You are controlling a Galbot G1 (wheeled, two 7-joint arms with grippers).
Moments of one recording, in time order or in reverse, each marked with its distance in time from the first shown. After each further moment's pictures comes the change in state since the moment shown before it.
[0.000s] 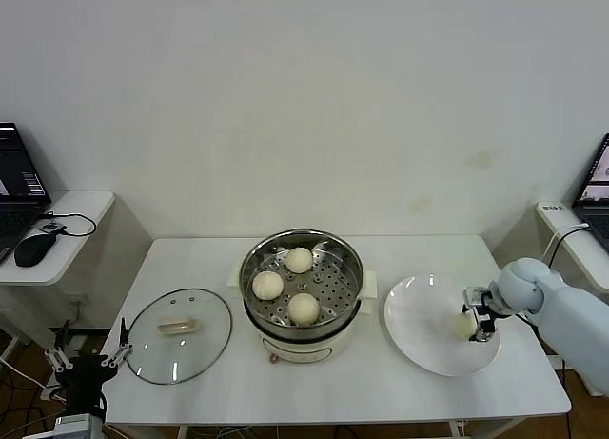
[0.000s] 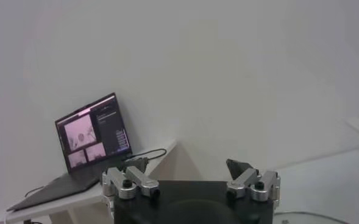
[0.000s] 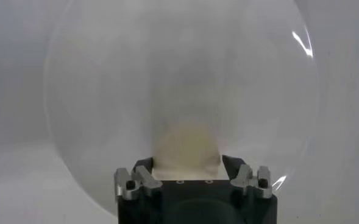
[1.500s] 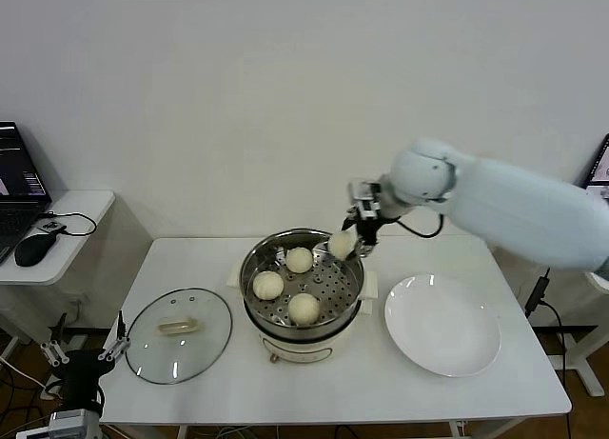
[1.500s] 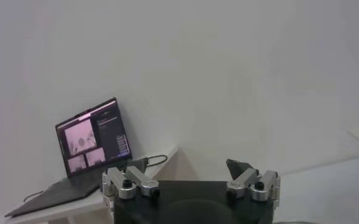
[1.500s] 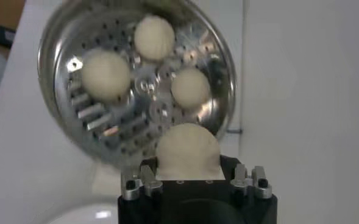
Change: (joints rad) left arm -0.011 0.012 -0.009 -0.015 -0.017 0.002 -0.001; right arm 0.861 0.329 -0.705 0.193 0.742 -0.365 0.157
